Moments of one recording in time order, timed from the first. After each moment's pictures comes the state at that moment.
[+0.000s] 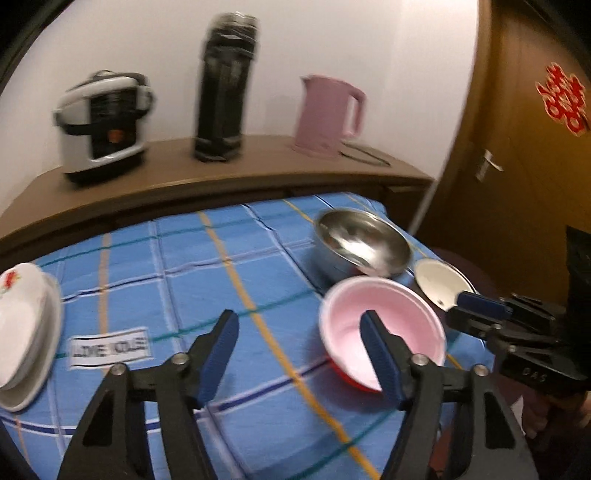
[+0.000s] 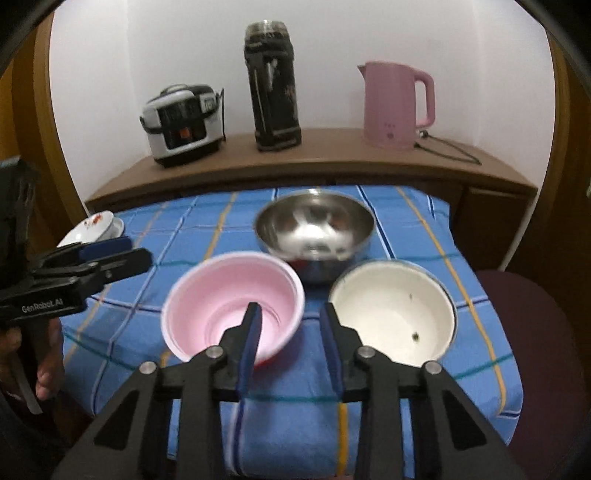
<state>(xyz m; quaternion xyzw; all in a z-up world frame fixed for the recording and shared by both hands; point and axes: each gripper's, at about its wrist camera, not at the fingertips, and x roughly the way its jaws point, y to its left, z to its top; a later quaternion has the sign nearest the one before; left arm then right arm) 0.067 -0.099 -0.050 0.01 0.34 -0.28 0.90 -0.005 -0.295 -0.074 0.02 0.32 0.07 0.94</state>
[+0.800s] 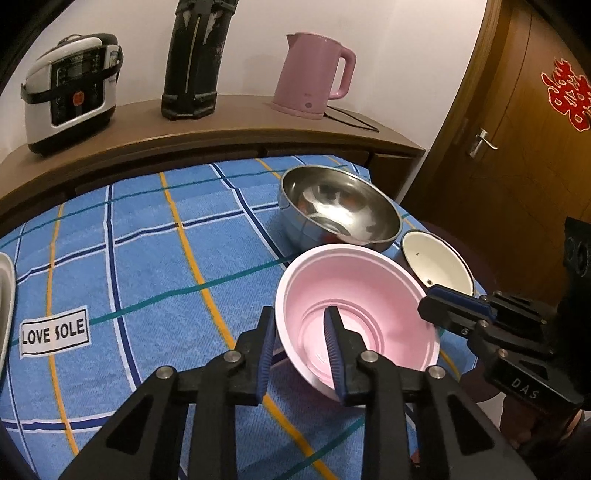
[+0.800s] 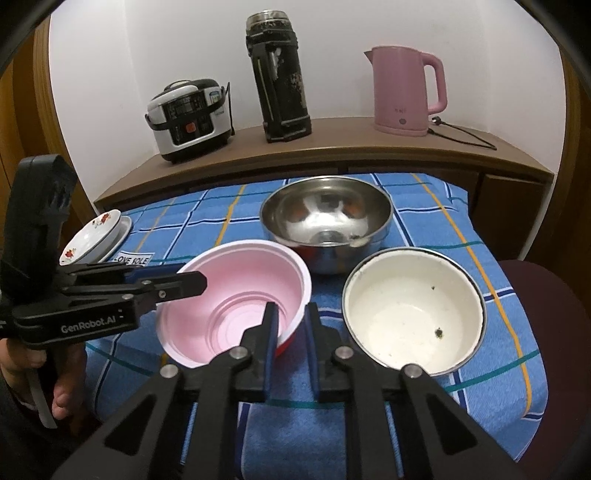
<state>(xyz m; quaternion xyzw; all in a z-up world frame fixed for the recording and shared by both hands) 0.081 -0.130 -0.068 0.00 0.40 -0.30 0.87 0.003 -0.294 -0.084 0.05 0.32 0.10 0.94</state>
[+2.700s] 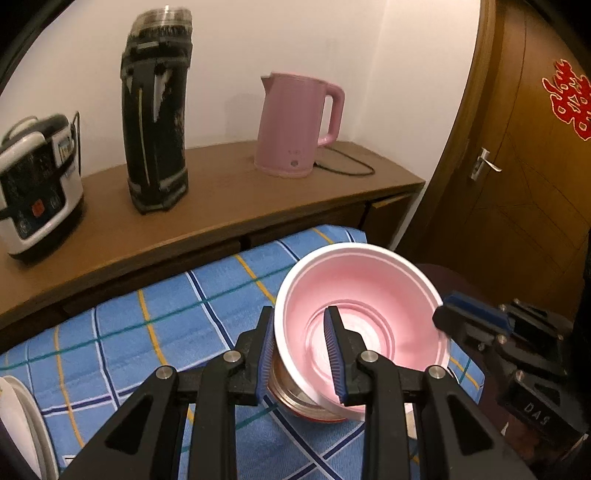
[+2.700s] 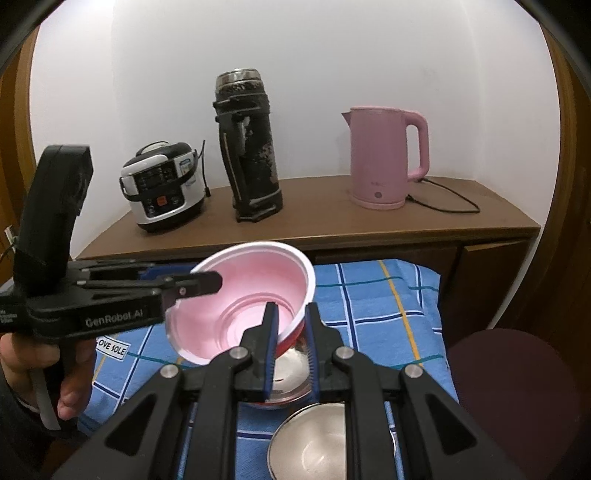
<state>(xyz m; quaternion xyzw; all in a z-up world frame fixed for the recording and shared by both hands) 0.171 -0.198 0.009 0.03 0.37 -0.31 0.88 0.074 -0.351 0.001 0.04 0.26 0.07 0.96</state>
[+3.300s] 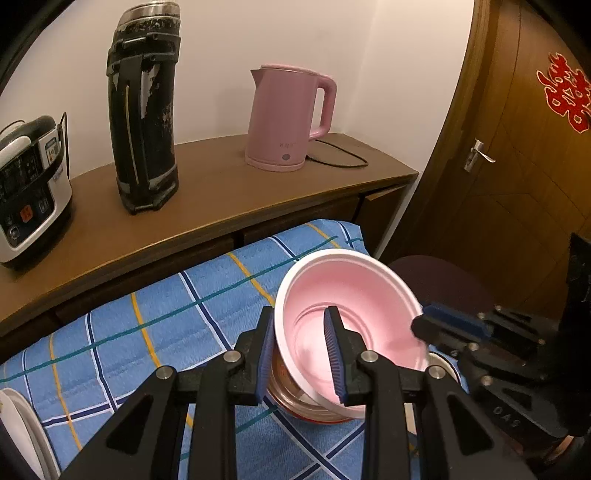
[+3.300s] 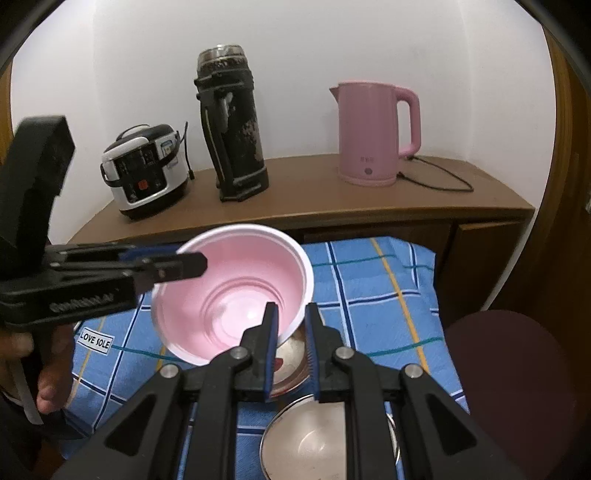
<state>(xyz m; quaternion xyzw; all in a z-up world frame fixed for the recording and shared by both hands) 0.176 -0.198 0.009 0.04 0.37 -0.33 0.87 0.089 -0.350 -0.018 0.04 0.30 0.04 0.95</state>
